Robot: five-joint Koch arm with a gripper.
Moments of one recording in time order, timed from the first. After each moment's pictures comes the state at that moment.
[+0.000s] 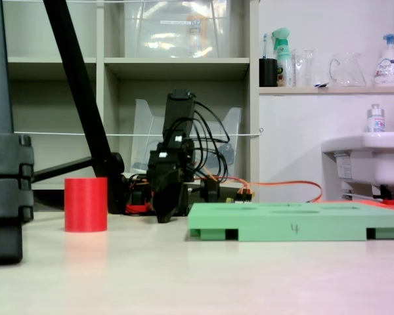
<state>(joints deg) 4.0 128.9 176.0 -1.8 1.4</state>
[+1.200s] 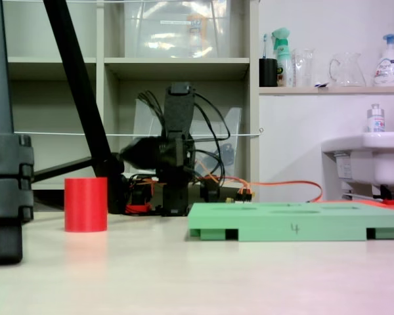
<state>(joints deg) 6.2 110.3 174.2 -54.8 91.4</state>
